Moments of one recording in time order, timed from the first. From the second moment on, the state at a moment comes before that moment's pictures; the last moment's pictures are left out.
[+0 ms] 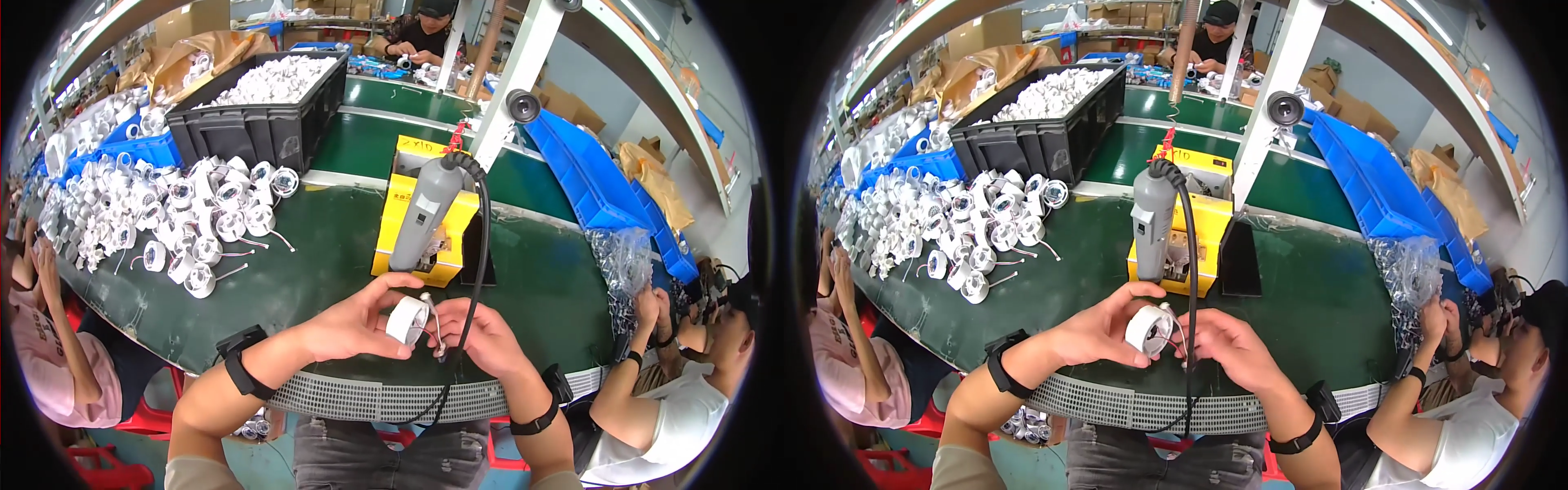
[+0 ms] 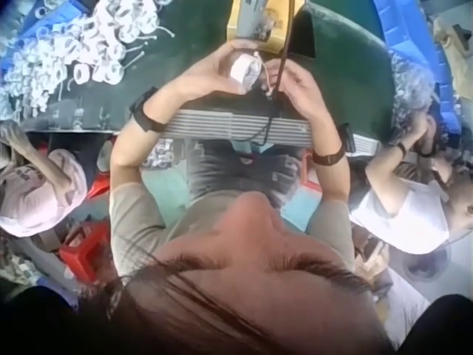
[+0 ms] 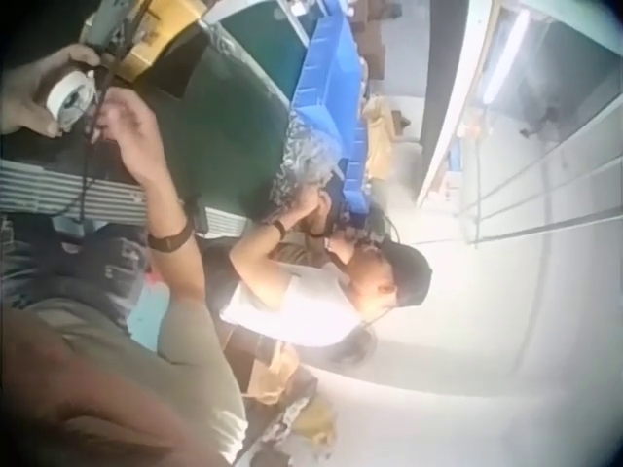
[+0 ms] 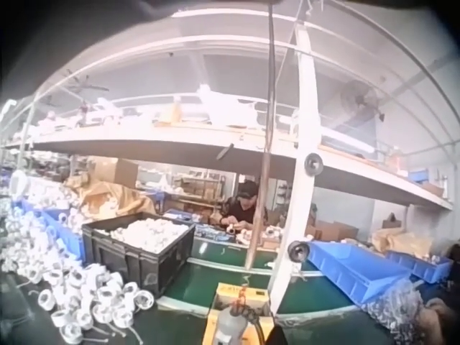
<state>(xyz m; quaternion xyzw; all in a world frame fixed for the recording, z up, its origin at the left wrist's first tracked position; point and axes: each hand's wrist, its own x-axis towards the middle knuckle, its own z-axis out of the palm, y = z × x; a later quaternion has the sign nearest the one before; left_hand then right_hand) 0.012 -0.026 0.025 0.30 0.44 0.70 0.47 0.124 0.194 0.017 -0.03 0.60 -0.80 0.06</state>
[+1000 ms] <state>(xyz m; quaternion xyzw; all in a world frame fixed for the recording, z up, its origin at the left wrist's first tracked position) 0.020 -0.015 0.021 0.14 0.43 0.71 0.54 0.123 0.179 0.027 -0.11 0.83 -0.55 0.01</state>
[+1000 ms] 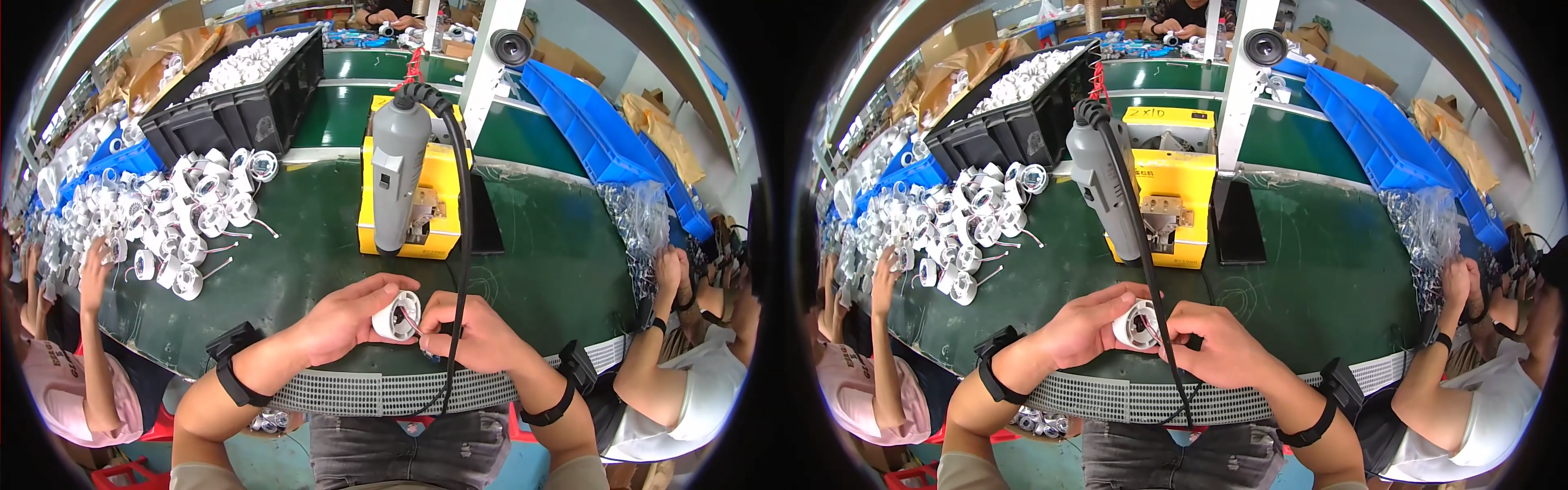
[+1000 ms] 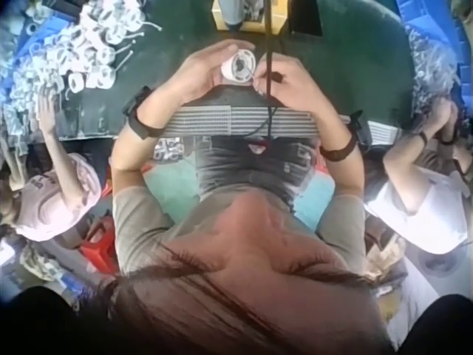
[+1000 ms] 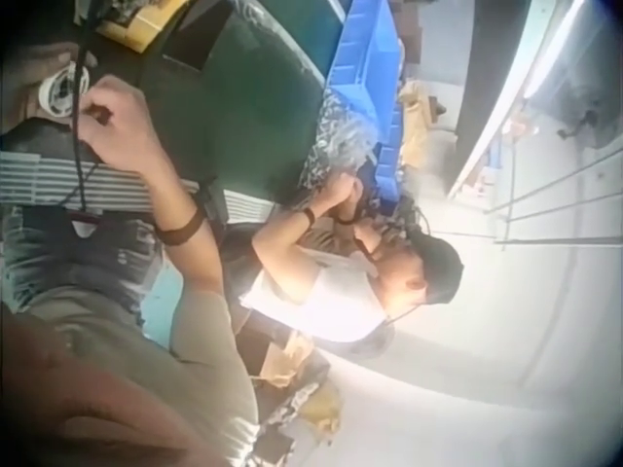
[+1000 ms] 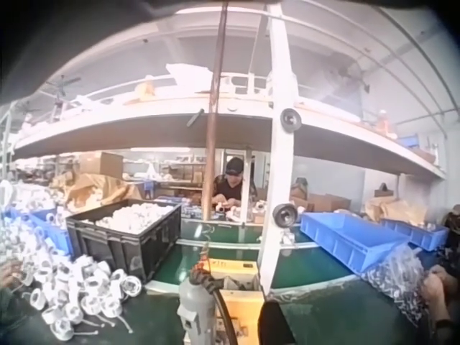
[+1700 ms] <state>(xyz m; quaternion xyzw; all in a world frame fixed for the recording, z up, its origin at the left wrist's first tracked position) 0.022 -0.015 0.016 0.16 0.40 0.80 0.41 0.126 0.161 0.019 -0.05 0.87 -0.34 -0.35</state>
